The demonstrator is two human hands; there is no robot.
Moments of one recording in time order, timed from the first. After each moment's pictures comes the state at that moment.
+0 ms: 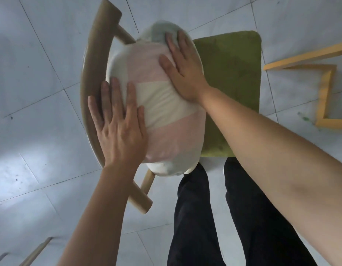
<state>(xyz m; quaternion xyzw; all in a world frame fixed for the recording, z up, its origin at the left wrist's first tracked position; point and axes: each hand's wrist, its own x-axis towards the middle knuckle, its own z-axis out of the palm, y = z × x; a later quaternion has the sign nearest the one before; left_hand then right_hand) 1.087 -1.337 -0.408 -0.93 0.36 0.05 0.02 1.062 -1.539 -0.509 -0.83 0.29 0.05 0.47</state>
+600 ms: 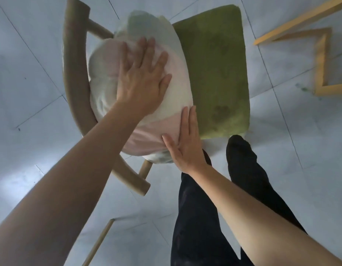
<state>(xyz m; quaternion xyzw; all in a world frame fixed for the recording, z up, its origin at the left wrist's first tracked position) 1.112 -1.429 -0.429 -0.79 0.57 0.16 0.15 0.903 -1.381 -0.470 -0.72 0.44 0.04 0.54</state>
